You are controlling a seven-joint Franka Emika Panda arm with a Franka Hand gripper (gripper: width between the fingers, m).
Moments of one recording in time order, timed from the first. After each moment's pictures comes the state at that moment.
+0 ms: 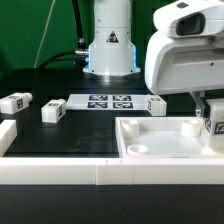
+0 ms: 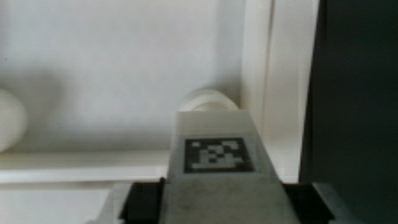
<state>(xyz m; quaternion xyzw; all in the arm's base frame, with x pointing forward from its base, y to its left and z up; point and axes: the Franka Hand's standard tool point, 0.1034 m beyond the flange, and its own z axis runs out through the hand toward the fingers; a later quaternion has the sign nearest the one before) 0.627 0.117 0.084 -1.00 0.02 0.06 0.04</state>
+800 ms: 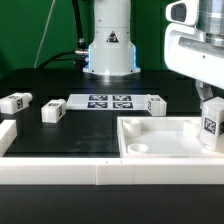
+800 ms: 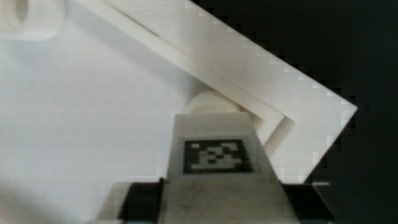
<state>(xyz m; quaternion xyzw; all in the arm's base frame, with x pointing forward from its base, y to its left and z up) 0.627 0.119 0.083 -0.85 0.53 0.06 0.00</state>
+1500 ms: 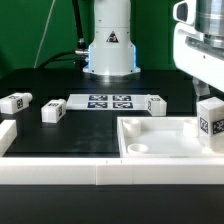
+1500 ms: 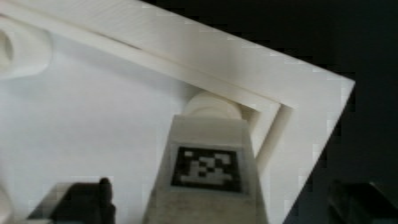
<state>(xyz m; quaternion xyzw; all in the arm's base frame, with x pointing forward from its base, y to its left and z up) 0.627 0.119 0.082 -0.86 0.51 0.06 0.00</state>
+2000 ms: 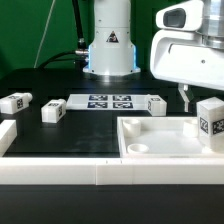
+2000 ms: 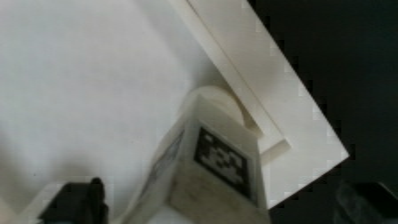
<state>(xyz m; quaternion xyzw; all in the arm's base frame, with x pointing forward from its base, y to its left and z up) 0.628 0.117 0.081 -0.96 0.28 0.05 0.02</state>
